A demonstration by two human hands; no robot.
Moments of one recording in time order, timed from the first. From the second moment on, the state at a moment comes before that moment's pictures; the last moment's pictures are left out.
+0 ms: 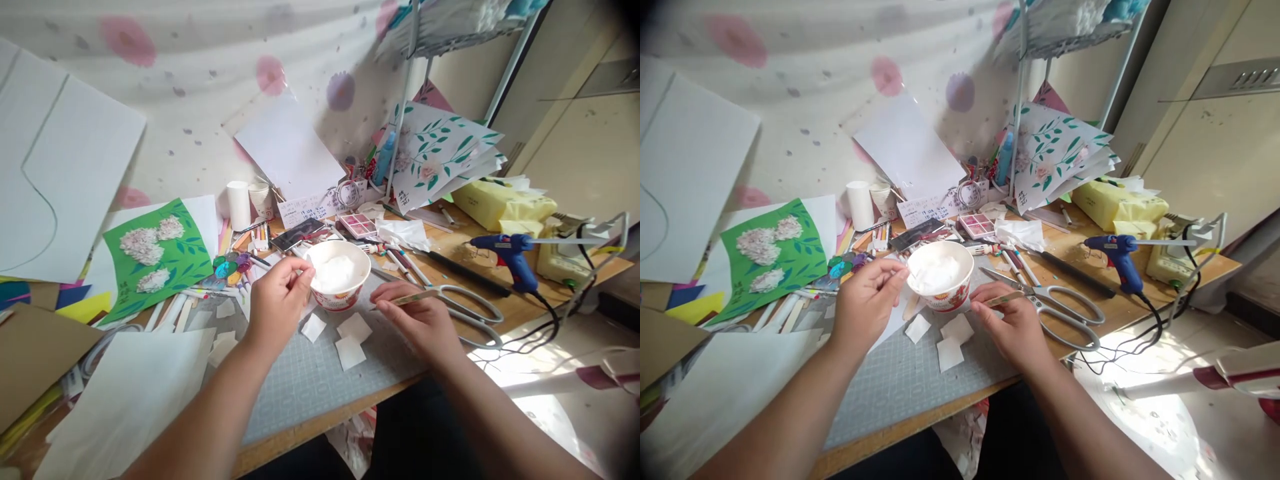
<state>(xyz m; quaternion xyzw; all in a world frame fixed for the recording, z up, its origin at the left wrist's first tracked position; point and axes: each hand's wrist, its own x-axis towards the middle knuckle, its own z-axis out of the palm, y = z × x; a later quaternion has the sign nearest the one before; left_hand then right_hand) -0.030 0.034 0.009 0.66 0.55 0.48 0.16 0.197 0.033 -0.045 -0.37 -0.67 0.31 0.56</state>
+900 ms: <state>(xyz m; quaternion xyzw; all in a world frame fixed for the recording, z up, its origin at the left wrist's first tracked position) -0.027 -0.002 0.001 0.84 0.40 0.32 0.18 0.190 0.011 -0.053 -0.20 -0.86 0.29 0.37</state>
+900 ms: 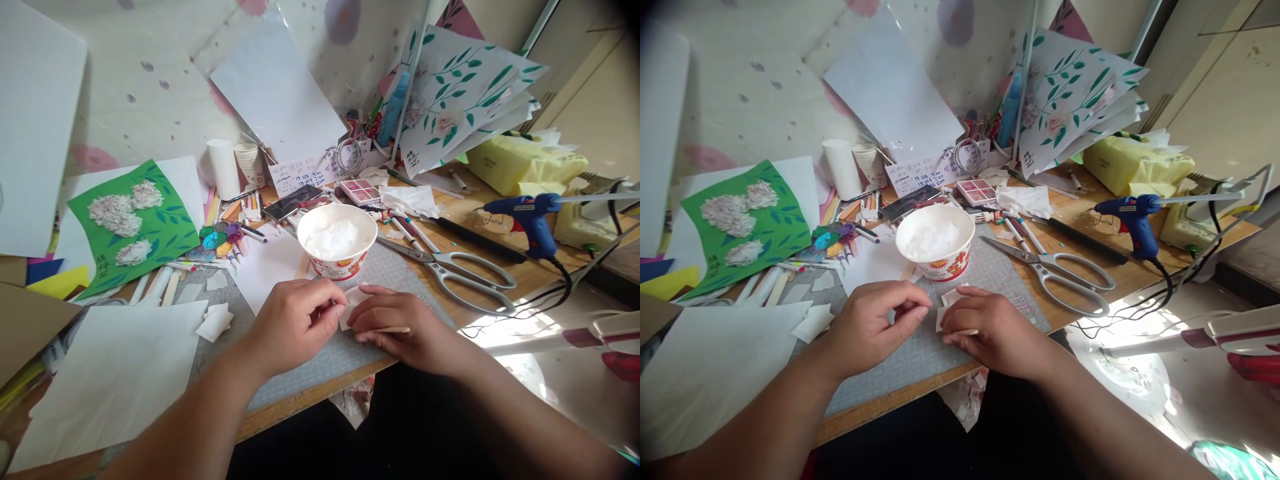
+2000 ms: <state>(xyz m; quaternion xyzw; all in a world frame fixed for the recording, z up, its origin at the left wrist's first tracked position) -0.021 -0.001 -0.006 0.72 0.42 0.43 0.34 0.156 0.006 -0.057 -0.16 -0.45 0.61 0.63</state>
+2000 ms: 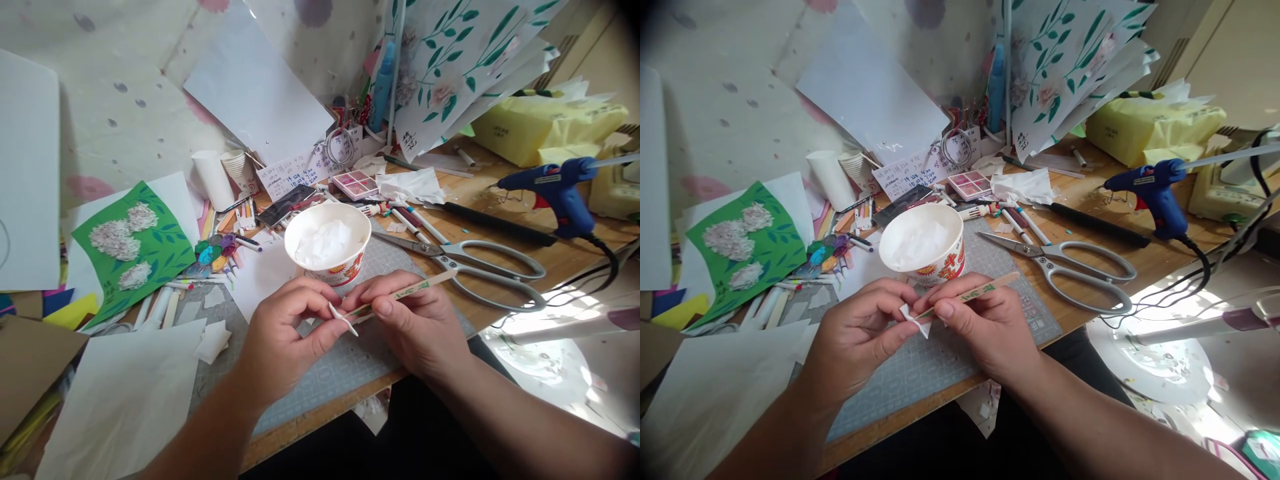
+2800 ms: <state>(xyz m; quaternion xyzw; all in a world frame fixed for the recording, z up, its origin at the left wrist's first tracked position) -0.024 -0.001 -0.008 0.65 0.43 0.43 0.45 0.155 0.003 -0.059 -0.17 -0.50 0.55 0.65</state>
